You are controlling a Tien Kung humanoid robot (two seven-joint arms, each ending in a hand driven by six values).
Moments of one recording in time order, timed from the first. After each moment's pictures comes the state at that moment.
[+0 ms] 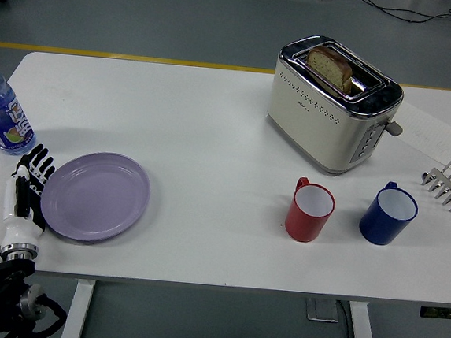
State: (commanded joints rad) left arm -0.16 0.06 -1.31 -0.89 0.74 0.18 -0.65; right arm 0.13 -0.05 1.44 0.18 -1.20 -0.19 -0.38
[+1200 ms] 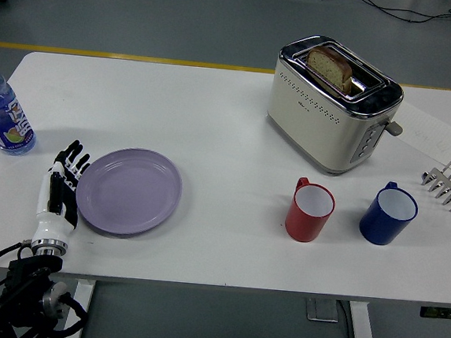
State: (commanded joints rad) left arm -0.21 0.08 -1.09 -0.93 0.63 0.20 -0.65; right arm 0.14 -0.05 1.44 0.18 -1.20 -0.19 -0.38
